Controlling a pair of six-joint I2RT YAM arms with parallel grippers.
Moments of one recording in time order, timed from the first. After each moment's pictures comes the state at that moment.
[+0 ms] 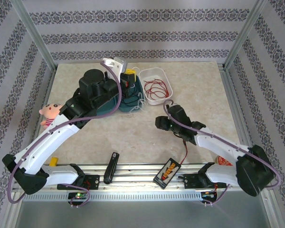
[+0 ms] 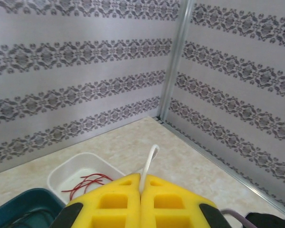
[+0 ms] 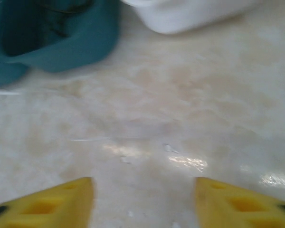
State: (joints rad) left arm -0.68 1.25 1.43 -0.28 0.01 -0.14; right arm 0.64 1.18 0.65 -0.20 0.02 0.58
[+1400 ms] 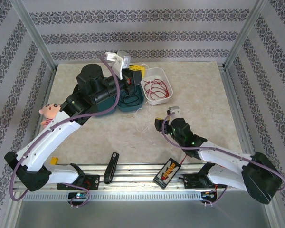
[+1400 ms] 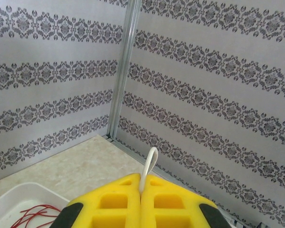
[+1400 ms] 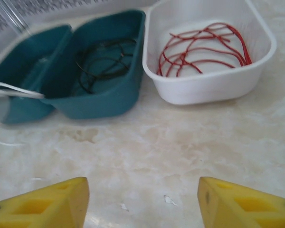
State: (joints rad) left arm -0.68 1.29 1.51 -0.21 0.22 -0.21; right arm 0.74 1.05 0.38 0.26 0.25 0.43
